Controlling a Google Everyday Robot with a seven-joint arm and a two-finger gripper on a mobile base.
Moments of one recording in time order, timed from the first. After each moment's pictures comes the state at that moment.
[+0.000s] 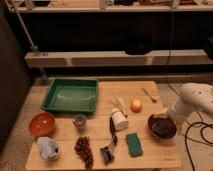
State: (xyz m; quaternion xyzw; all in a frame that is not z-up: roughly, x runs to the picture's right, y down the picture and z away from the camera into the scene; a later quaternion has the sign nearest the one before) arm 0.335 0.189 0.776 -0.29 -0.22 -0.35 0.86
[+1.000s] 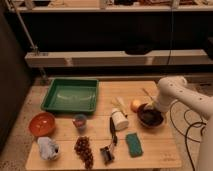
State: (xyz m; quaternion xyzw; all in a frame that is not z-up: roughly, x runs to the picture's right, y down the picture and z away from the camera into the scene) arm 0.305 0.147 0.864 -0.31 -0.16 -0.37 0.86
